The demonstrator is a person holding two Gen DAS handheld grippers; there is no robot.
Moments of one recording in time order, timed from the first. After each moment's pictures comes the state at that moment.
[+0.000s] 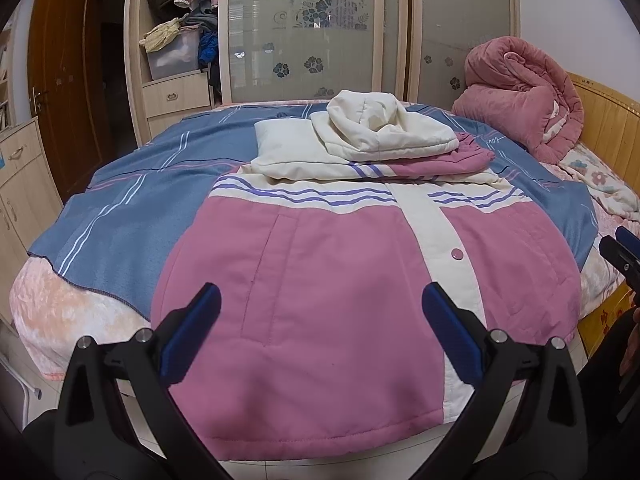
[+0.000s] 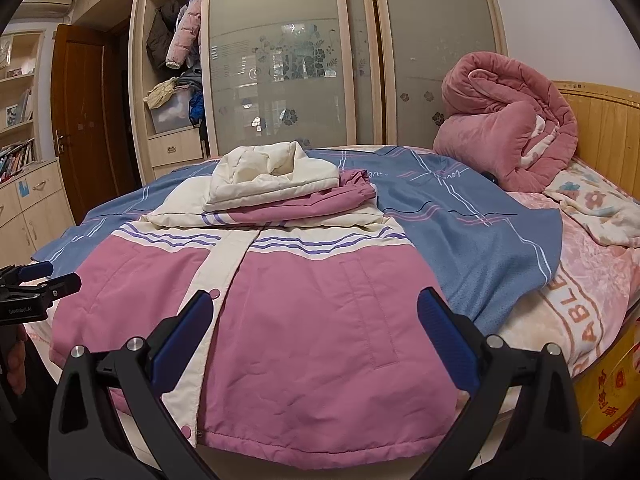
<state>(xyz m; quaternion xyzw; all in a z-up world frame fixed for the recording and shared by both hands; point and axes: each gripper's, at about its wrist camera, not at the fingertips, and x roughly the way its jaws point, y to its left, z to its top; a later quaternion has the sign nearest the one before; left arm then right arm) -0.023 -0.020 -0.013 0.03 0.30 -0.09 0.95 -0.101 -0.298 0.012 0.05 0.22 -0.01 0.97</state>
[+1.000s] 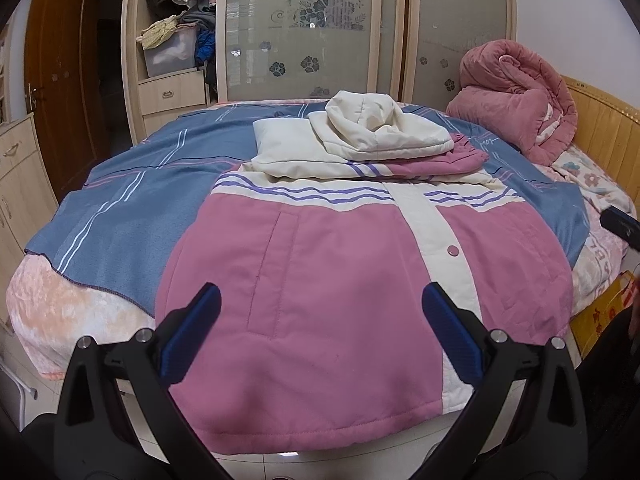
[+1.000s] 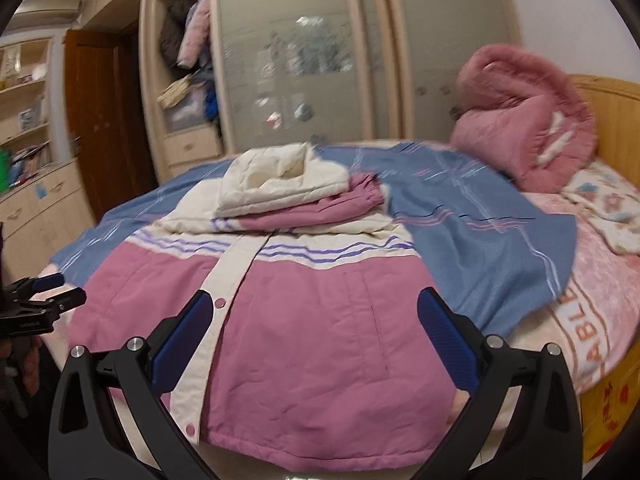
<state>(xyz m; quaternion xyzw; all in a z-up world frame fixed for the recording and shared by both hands) -0.031 -0.007 -0.008 0.02 0.31 -0.10 0.95 -0.072 -0.342 0.033 0.07 0.26 0.06 0.96</state>
